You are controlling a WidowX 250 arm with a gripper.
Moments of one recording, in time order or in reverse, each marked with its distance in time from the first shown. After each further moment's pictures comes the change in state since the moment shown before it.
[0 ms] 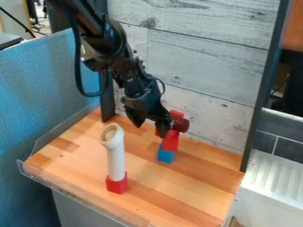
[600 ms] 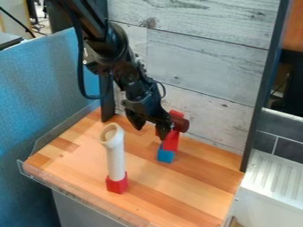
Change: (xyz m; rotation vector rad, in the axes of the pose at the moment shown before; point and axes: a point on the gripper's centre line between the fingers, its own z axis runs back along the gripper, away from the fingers) arm -0.002 -0.001 -0.007 0.001 0.010 0.008
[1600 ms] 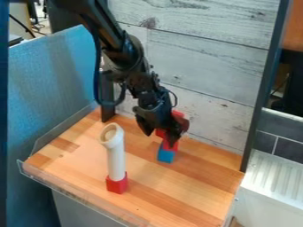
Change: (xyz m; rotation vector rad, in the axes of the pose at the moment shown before) arm 0.003 -0.013 -0.020 0.011 0.004 -0.031
